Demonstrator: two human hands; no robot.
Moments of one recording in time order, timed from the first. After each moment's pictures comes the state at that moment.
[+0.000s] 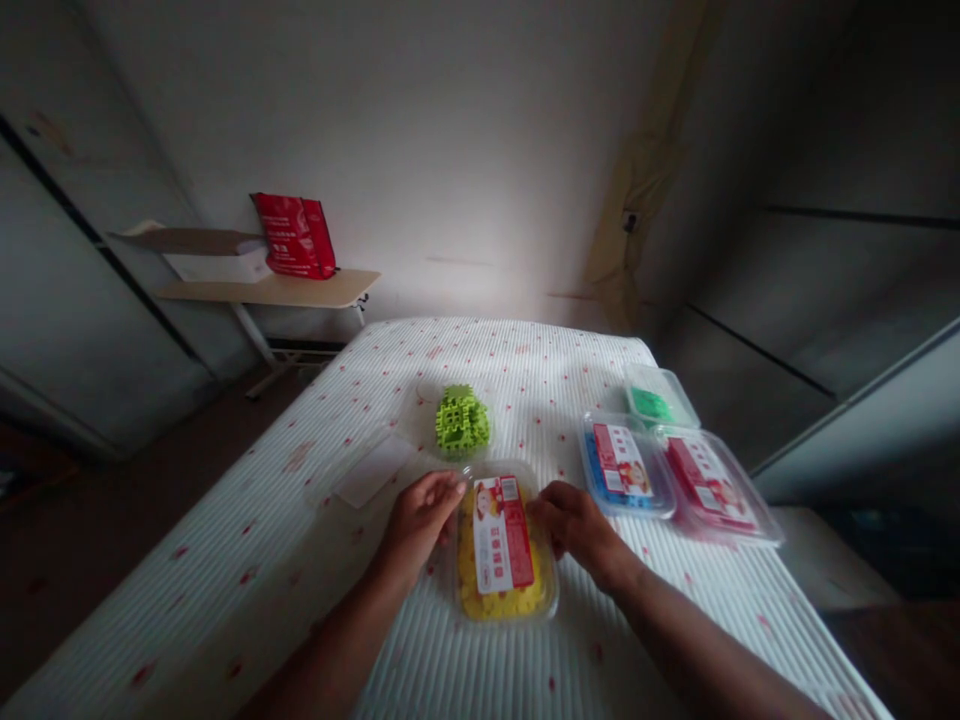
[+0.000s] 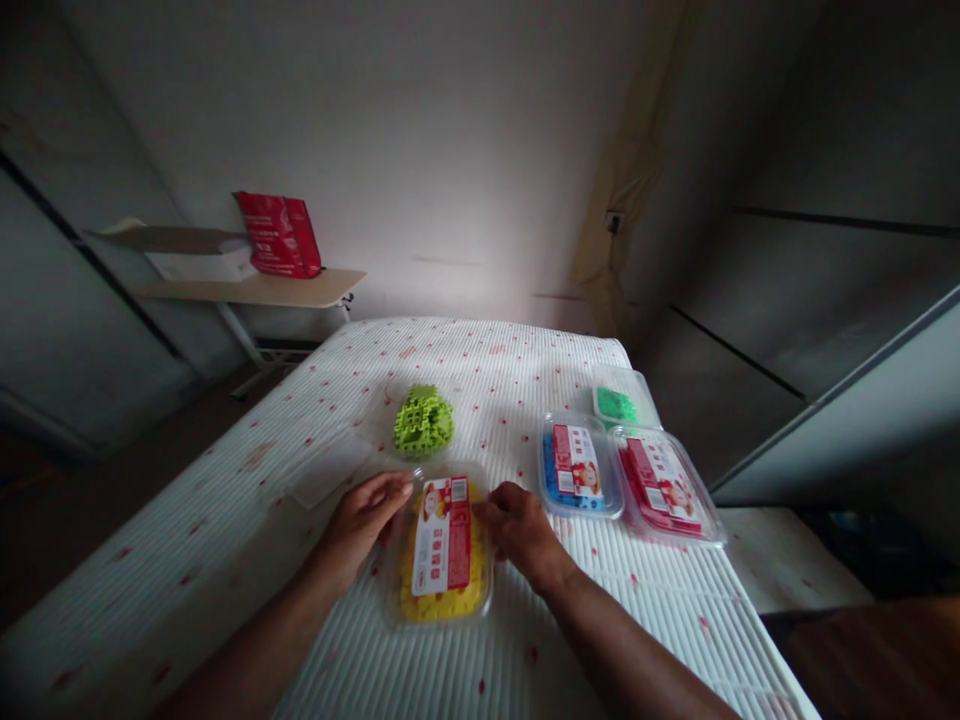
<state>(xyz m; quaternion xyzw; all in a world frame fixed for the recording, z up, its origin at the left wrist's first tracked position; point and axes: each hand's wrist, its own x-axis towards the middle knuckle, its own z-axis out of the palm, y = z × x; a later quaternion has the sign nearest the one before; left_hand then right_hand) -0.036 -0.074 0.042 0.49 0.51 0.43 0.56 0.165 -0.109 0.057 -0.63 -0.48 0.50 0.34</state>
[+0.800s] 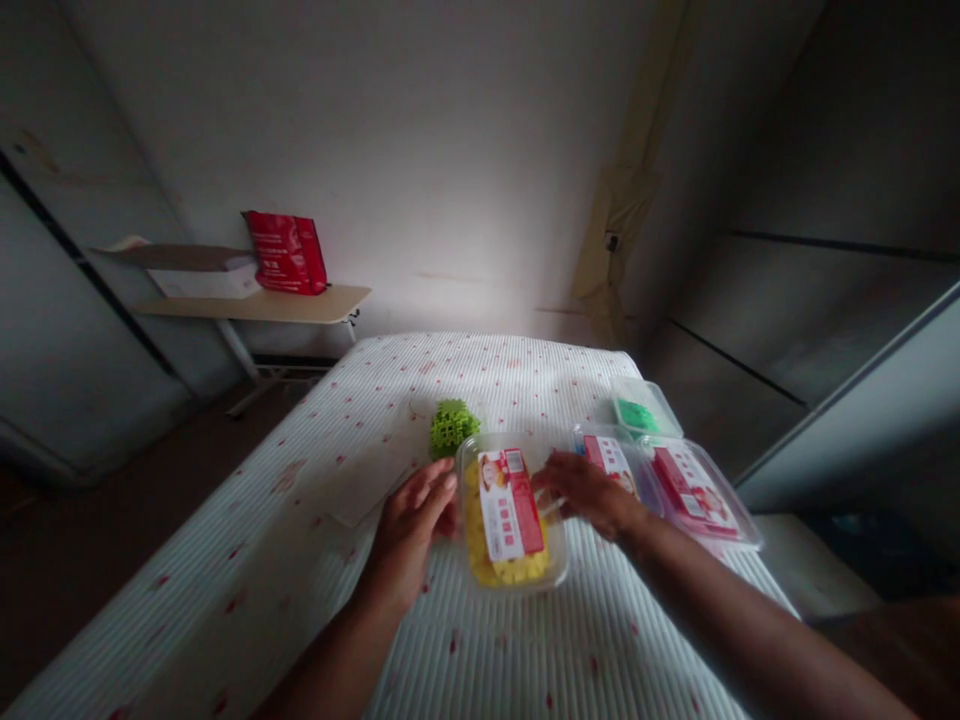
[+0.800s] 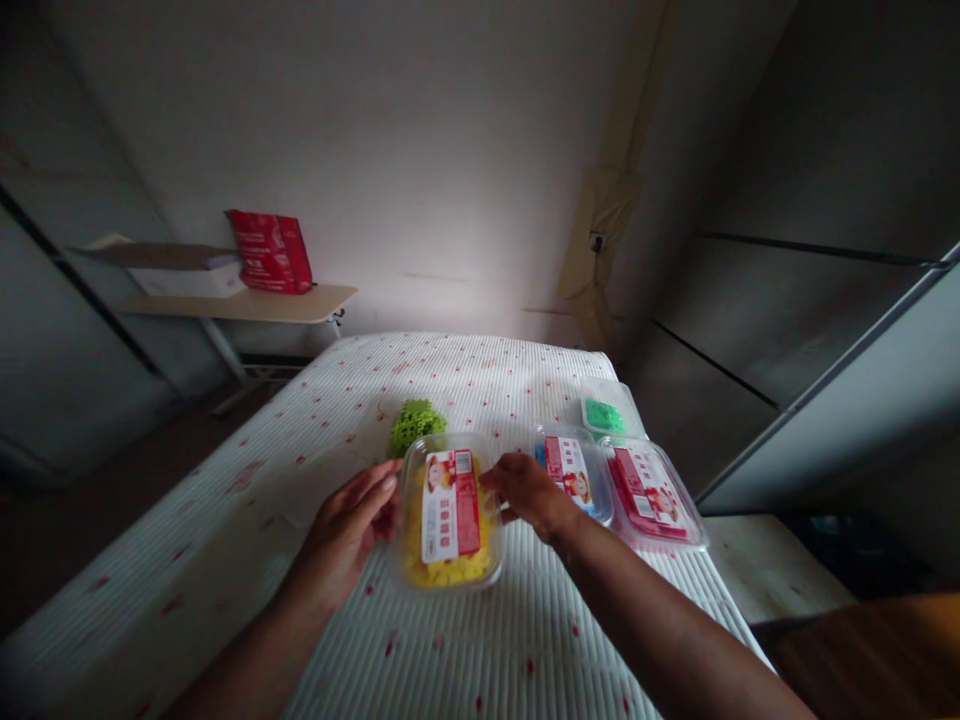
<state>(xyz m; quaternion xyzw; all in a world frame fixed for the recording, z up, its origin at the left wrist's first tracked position) -0.032 -0.080 0.074 0.43 0.44 0.52 0.59 0.182 -0.086 0.118 -0.59 -0.47 0.55 0.36</state>
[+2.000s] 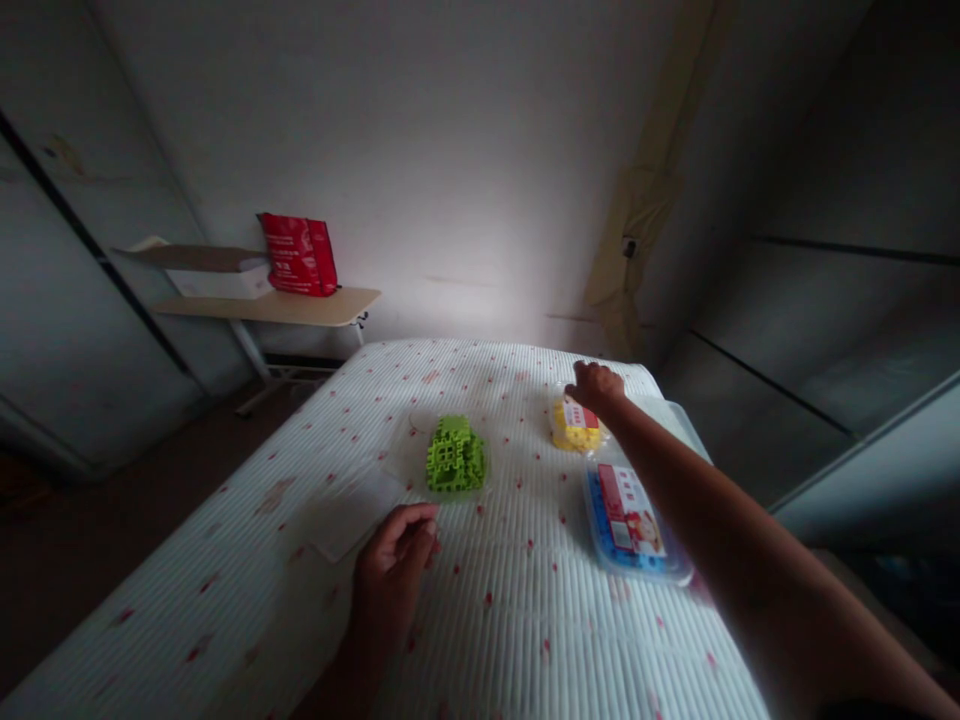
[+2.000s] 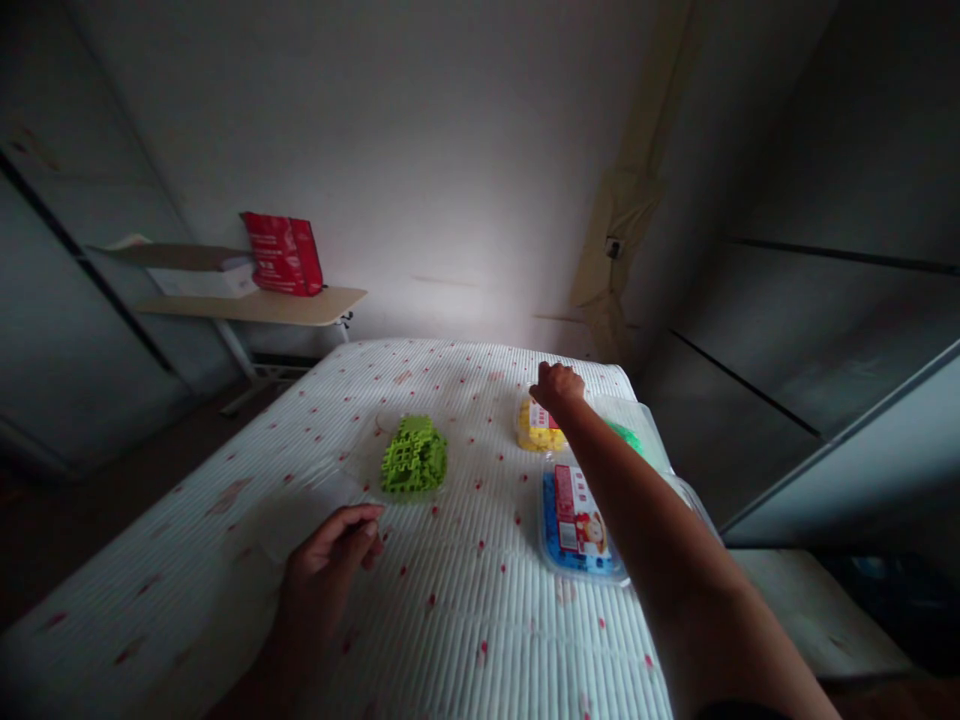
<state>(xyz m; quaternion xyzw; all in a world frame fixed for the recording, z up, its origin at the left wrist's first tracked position) -0.039 -0.066 0.043 0.47 0.54 0.54 0.44 0.269 0.113 0.122 -0.78 -0.61 0.06 0.09</state>
